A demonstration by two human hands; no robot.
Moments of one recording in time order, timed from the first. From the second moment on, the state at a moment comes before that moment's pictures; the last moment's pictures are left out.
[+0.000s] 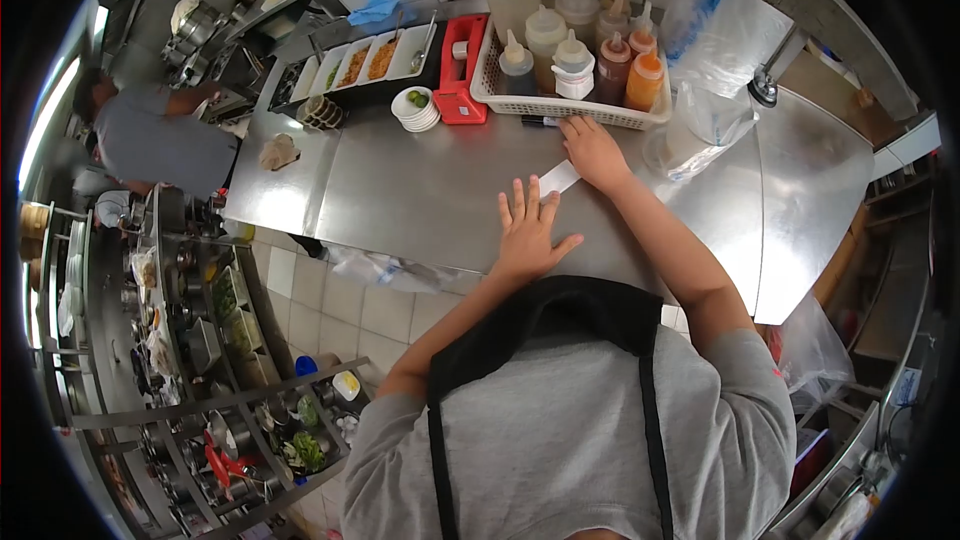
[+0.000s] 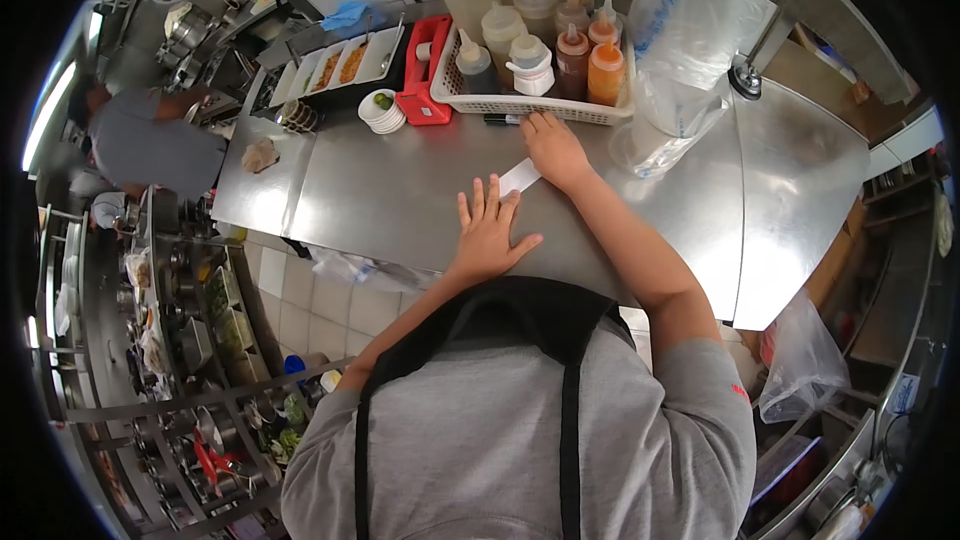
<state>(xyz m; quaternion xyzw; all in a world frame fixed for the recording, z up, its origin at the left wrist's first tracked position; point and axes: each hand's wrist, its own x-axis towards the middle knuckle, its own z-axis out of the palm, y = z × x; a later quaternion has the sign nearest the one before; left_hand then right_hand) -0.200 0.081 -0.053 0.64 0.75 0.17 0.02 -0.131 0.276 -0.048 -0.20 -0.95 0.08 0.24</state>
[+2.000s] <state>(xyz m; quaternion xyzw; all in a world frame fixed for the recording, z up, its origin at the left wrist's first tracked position) -0.268 0.108 -0.048 0.10 0.35 0.58 0.73 -0.103 0.253 0.001 -0.08 -0.77 0.59 0.22</state>
